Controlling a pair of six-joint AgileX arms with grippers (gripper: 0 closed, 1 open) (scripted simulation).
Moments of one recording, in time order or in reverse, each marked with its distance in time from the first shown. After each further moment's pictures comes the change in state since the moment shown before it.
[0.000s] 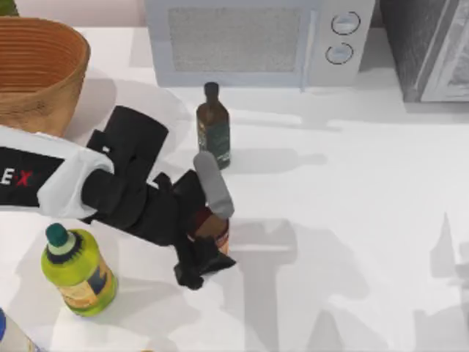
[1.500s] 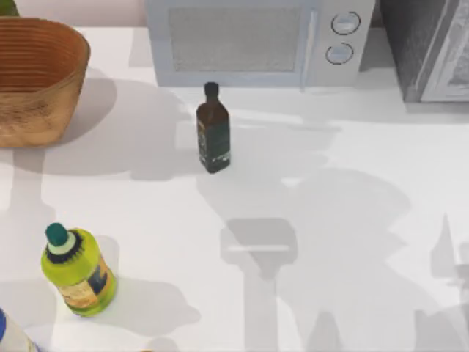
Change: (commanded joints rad) left arm 0.604 -0.112 0.772 -0.452 -0.466 -0.522; right arm 0.000 0.000 0.000 0.000 0.000 0.000
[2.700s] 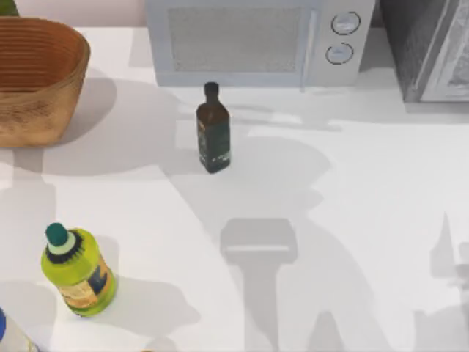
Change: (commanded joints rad) left arm -0.013 0.136 -0.043 0.180 -0.008 -0.007; right arm 0.000 0.000 0.000 0.000 0.000 0.000
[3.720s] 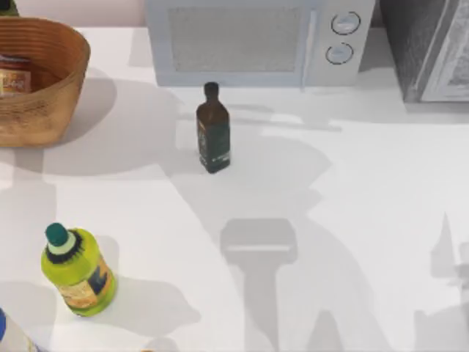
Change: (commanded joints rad) left arm 0.000 0.000 0.000 0.000 0.000 0.000; right arm 0.000 0.000 0.000 0.000 0.000 0.000
